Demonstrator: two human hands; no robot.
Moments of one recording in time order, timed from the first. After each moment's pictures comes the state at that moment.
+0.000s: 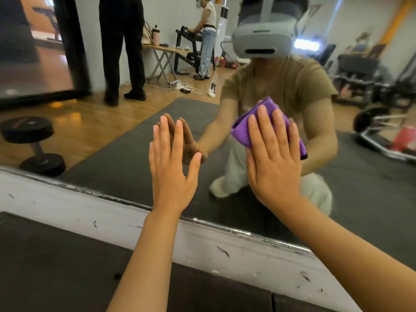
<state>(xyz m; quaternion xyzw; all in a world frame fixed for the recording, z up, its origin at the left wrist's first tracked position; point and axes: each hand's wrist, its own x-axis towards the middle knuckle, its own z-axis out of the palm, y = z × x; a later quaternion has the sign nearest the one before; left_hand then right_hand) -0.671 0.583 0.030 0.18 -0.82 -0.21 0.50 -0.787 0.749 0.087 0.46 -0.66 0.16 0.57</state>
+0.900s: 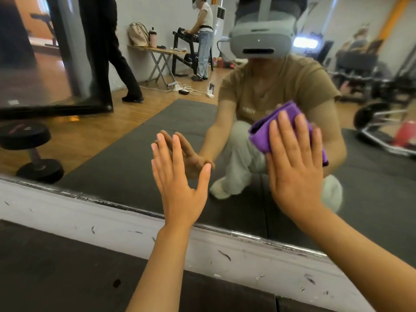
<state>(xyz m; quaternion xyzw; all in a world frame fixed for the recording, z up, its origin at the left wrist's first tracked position) -0.686 0.607 0.011 0.21 -0.77 -0.27 0.54 -0.805 0.777 0.077 0.45 -0.65 0.16 0.59</state>
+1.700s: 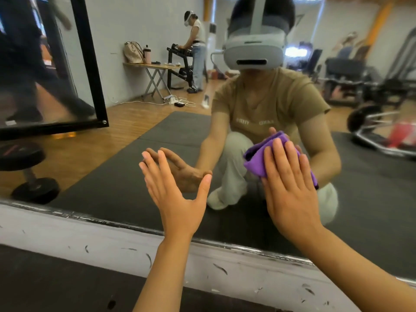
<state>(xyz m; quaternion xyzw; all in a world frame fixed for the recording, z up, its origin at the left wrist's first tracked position) -0.696 0.626 0.020 0.23 -0.74 -0.32 0.55 -0.808 0.806 0.058 0.45 -0.69 0.15 0.55</state>
